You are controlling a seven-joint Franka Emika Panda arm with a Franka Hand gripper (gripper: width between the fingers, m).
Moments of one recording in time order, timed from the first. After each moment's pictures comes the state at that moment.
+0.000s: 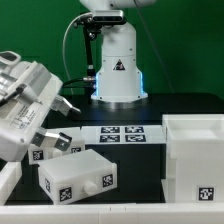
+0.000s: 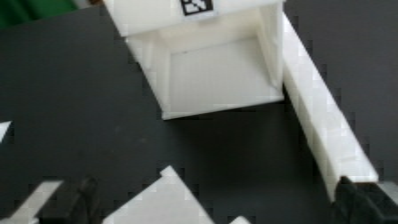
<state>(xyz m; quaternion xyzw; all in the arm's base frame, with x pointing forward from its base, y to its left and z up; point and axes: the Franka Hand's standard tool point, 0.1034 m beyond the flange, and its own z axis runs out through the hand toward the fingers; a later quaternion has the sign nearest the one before) 0.597 -0.104 0.111 -0.57 0.64 0.40 0.31</state>
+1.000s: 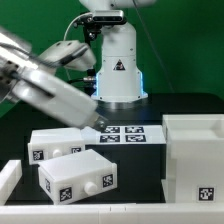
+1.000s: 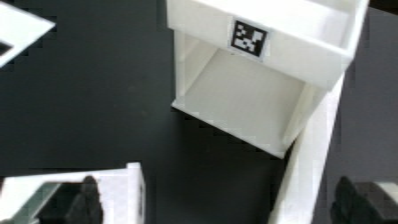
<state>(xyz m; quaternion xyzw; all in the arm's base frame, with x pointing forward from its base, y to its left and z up) 0.623 -0.075 0.132 -0.76 0.47 0.35 0.28</state>
